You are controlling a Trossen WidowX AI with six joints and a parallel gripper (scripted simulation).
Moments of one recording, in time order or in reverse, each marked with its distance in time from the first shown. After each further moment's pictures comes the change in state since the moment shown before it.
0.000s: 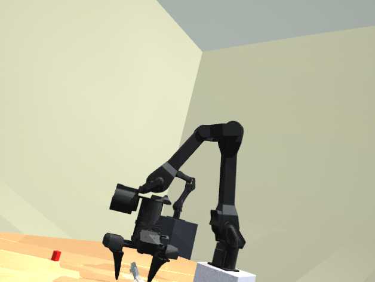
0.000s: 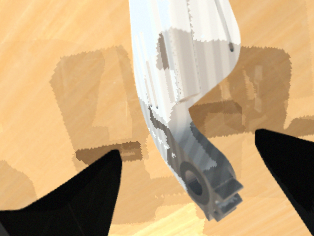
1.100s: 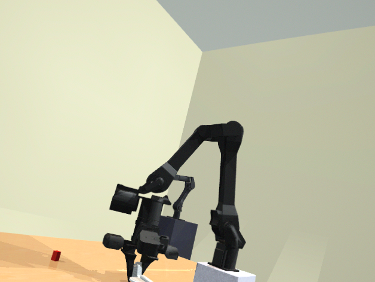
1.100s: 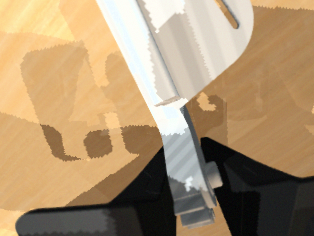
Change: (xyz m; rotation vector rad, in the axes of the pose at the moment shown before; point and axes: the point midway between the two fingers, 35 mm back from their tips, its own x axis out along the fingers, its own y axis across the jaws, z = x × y) arm 0.001 0.000 0.000 -0.001 0.002 0.002
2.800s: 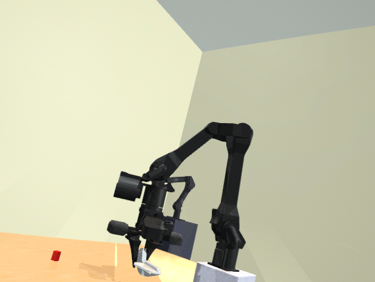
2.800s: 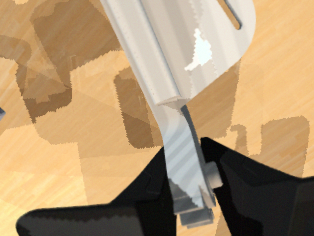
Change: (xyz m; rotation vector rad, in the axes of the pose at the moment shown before) arm -0.035 0.002 0.000 0.000 -0.002 0.011
